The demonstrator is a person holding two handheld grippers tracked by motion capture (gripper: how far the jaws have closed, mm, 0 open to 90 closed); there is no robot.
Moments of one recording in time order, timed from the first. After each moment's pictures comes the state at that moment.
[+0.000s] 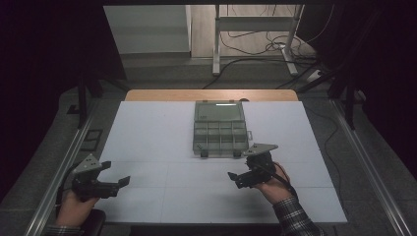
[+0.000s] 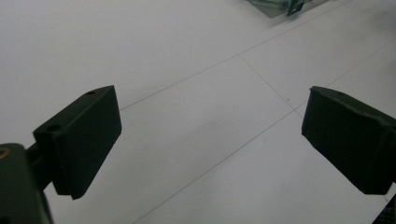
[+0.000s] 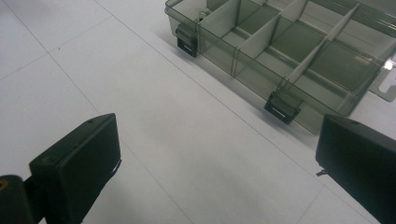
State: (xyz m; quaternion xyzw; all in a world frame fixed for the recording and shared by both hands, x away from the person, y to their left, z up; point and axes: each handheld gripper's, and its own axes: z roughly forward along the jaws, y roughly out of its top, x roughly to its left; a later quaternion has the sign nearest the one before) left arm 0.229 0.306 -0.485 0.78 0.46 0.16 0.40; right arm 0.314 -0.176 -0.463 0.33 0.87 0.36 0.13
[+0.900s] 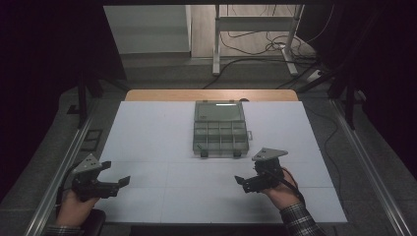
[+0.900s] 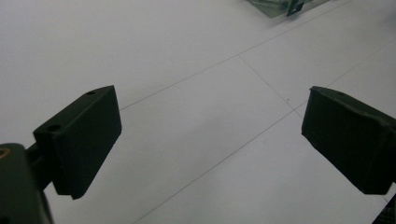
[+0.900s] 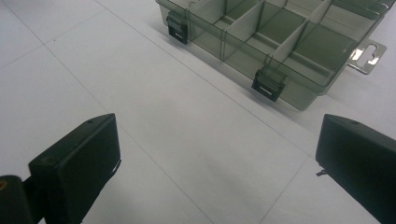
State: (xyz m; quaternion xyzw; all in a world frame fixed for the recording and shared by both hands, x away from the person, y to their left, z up) left arm 0.230 0.306 -0.485 0.78 0.46 0.16 0.40; right arm 0.301 -0.196 -0.466 0.34 0.86 0.36 0.14
